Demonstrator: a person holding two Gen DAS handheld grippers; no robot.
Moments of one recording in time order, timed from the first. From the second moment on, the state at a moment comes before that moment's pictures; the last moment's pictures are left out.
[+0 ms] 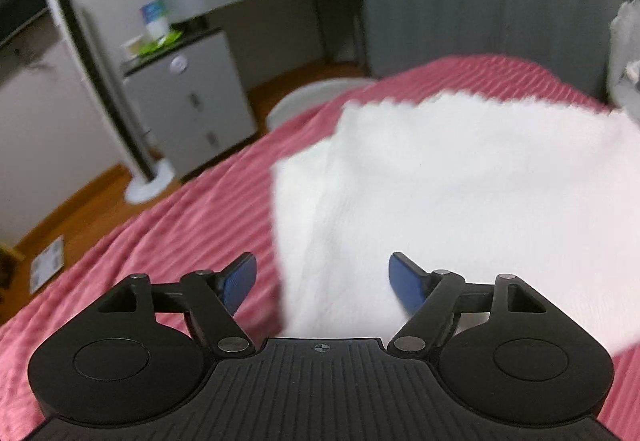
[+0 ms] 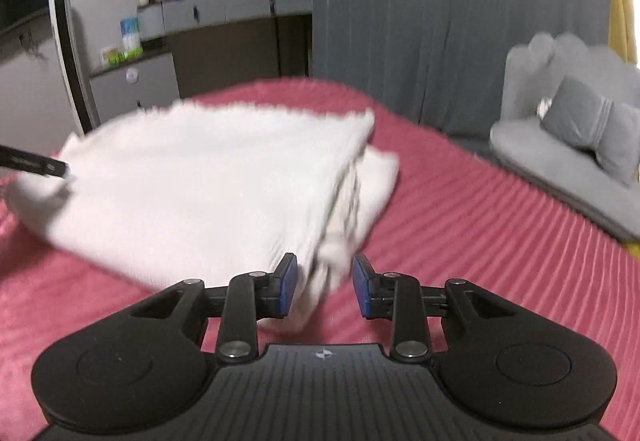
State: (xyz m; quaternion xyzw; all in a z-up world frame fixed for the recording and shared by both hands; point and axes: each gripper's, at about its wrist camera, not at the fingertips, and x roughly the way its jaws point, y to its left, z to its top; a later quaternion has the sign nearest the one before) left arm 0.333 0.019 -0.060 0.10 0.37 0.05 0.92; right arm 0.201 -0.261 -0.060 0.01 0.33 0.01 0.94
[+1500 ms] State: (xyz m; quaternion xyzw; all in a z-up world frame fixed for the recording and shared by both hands) left arm 0.275 0.080 -0.072 -0.14 0.41 -0.07 0.90; right arm 0.160 -0.191 -0.060 0.02 0.38 -0.03 0.92
